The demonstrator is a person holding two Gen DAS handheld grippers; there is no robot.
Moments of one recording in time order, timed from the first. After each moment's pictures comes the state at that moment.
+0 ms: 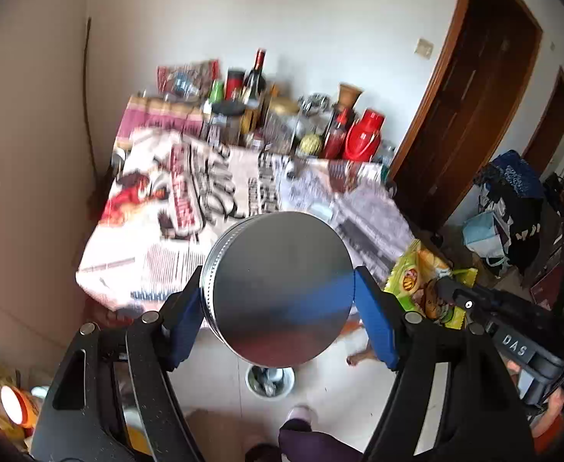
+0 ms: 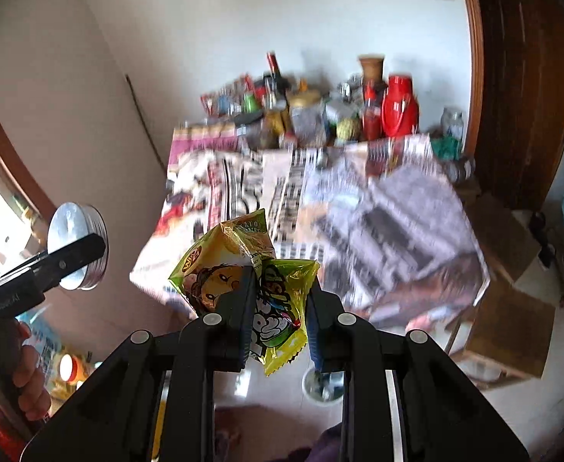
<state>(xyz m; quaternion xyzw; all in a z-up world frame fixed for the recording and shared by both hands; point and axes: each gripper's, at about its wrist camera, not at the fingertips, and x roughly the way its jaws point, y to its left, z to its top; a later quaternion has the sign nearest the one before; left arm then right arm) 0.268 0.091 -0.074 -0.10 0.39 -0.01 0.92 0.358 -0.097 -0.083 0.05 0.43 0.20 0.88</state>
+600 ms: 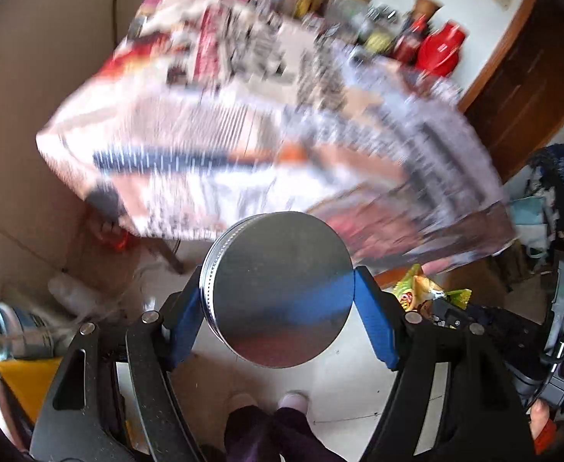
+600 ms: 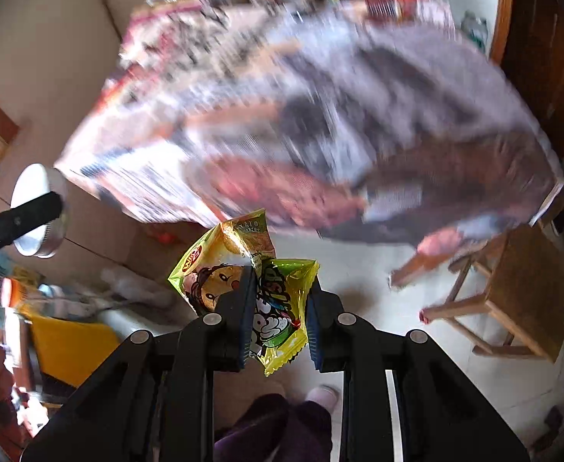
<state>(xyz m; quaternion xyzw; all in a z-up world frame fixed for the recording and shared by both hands) 0.294 0.087 -0.302 -0.15 0.50 0.06 0.85 0.379 -0.113 -0.309 -0.01 0.56 0.21 0.80</state>
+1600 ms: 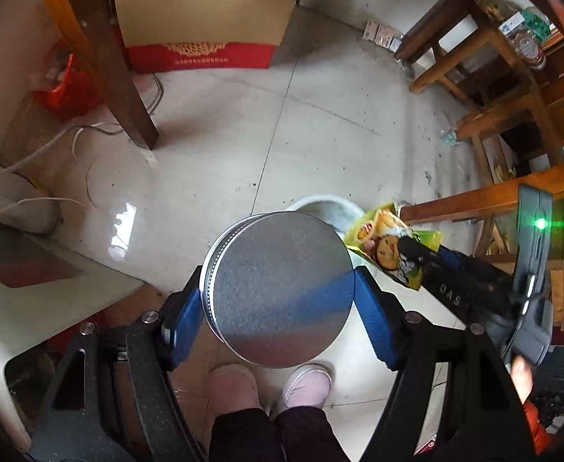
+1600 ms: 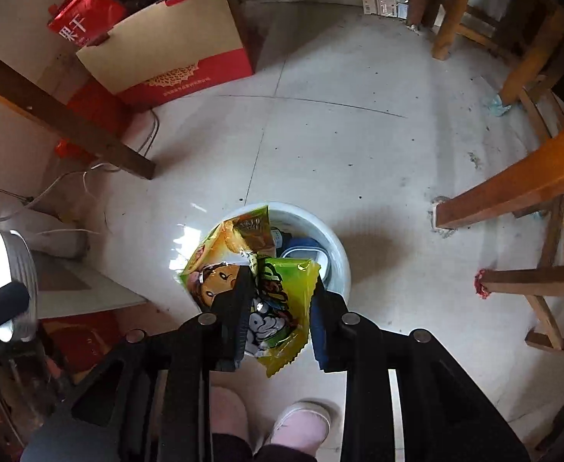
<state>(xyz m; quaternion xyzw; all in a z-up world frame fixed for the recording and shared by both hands) 0.293 0.102 -0.704 -0.21 0.62 0.06 0.76 0.400 -0.076 -0.689 -0.06 0.65 0.19 0.73</state>
